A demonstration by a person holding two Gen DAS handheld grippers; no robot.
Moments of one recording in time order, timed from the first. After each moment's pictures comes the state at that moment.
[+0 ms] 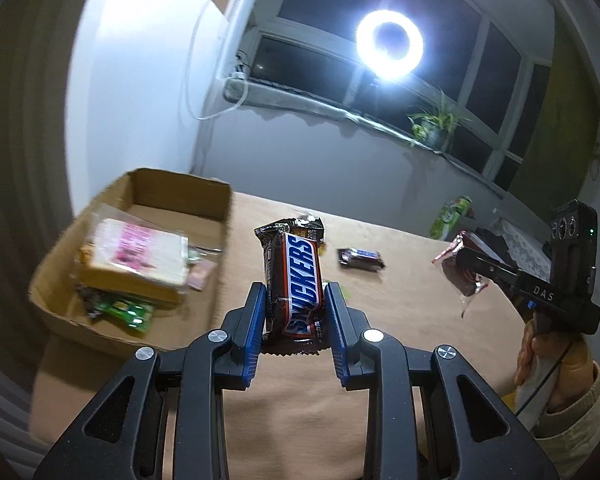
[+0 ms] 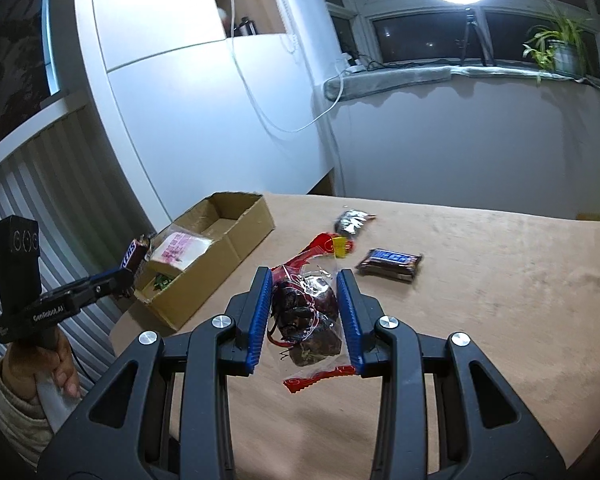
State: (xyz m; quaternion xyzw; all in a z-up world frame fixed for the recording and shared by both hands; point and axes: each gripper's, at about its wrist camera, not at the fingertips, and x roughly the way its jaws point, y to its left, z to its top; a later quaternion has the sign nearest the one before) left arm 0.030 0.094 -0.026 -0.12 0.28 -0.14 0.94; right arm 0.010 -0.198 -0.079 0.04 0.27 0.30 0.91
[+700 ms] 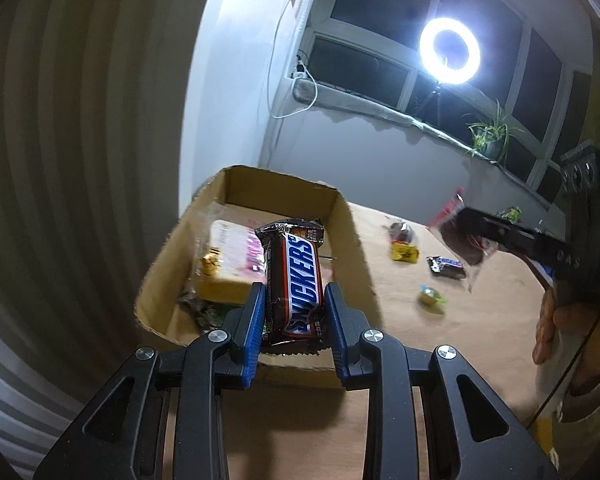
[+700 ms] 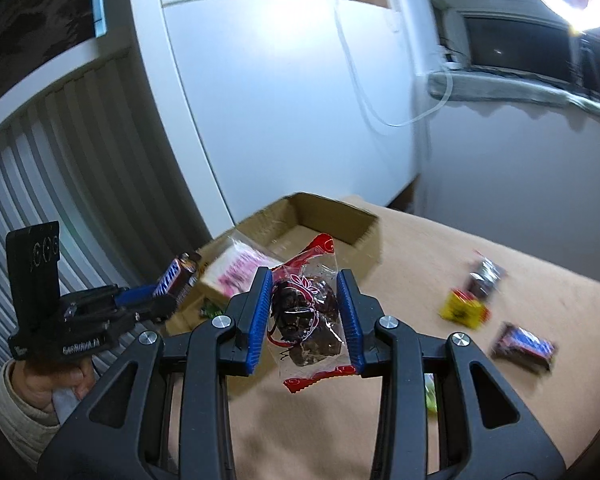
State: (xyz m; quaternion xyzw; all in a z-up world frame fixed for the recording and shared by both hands) left arm 0.045 0.176 -0.050 -0.12 0.30 -0.07 0.95; right arm 0.069 -0.037 -0.072 -0.03 0.27 0.41 0.87
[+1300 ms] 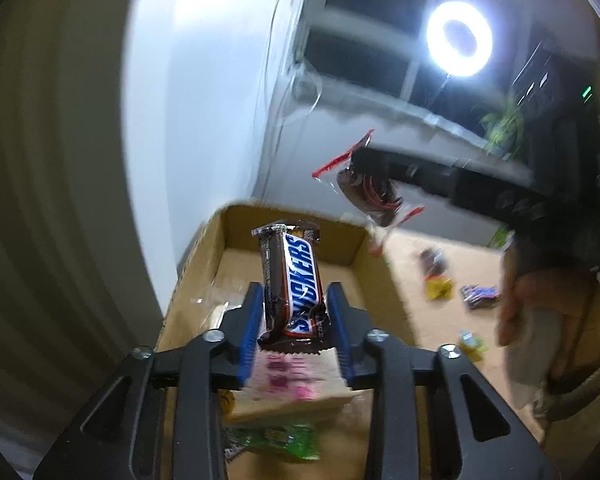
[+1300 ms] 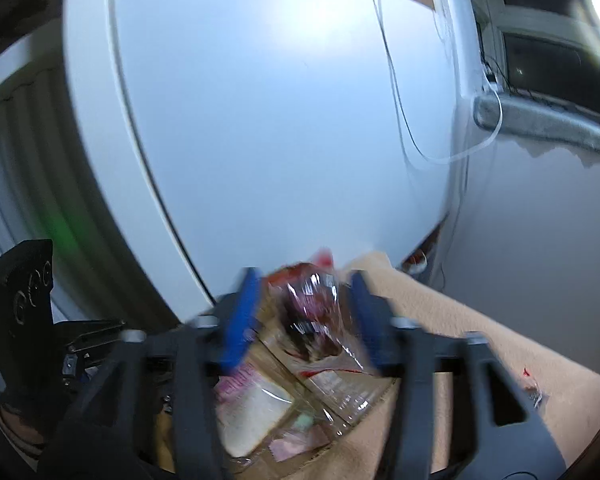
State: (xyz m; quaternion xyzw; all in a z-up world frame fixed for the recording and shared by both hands) left arm 0.136 0.183 -0.049 -0.08 0.32 -0.06 0.94; right arm 0.156 0.051 -0.070 -0.05 0.25 0.43 0.87
